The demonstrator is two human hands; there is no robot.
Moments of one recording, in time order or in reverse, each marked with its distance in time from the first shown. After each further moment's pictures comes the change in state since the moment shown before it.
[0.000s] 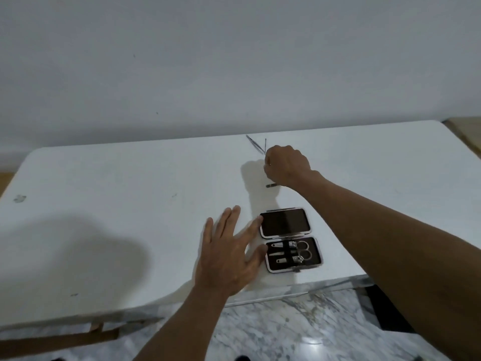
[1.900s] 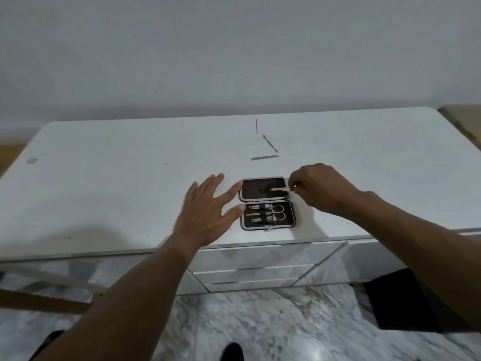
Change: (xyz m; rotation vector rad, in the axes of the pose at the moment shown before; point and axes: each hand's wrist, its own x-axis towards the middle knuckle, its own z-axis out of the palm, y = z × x) left_hand 0.000 -0.001 0.007 0.090 -0.010 -0.011; right_hand -0.133 0.099 -0.008 -0.085 -0.004 -0.366
